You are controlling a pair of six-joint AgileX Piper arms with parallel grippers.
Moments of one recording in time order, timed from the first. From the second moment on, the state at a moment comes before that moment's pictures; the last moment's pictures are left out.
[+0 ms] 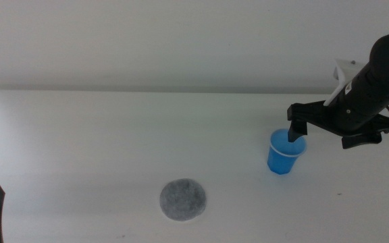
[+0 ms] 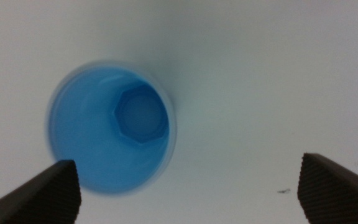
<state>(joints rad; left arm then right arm) 0.06 0.01 0.00 0.00 0.11 0.00 0.25 1.73 -1.24 -0.01 0.87 0.36</state>
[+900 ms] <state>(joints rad) 0.06 0.01 0.00 0.00 0.11 0.00 0.25 1.91 -1.24 -0.04 0.74 0.42</state>
